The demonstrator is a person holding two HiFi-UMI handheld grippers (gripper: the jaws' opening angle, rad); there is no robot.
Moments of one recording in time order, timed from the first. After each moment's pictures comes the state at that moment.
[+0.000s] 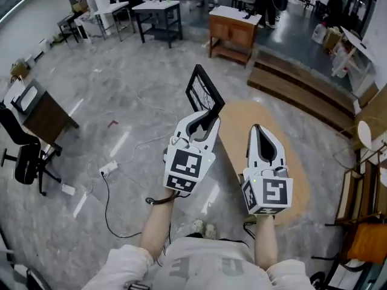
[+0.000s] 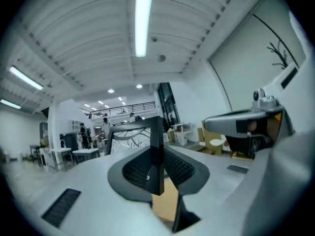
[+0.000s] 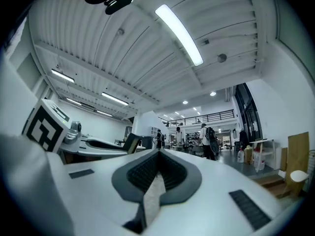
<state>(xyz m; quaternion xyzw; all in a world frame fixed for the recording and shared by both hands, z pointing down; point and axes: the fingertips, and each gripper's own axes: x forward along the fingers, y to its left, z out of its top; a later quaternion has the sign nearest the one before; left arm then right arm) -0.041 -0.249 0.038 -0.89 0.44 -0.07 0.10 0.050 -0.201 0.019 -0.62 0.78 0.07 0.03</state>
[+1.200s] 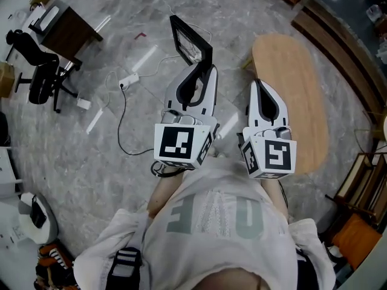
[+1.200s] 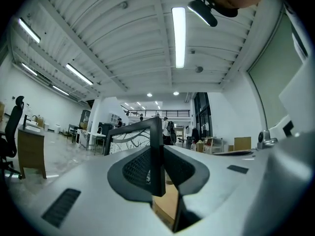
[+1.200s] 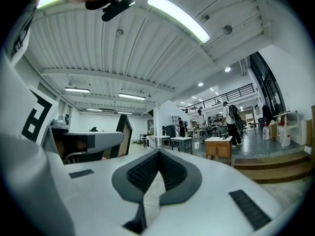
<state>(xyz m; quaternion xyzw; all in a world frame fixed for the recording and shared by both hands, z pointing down) -0.180 -0.142 0.084 -0.79 0.61 0.05 0.00 -0.075 -0.143 0.108 -0.51 0.86 -0.02 0.01</state>
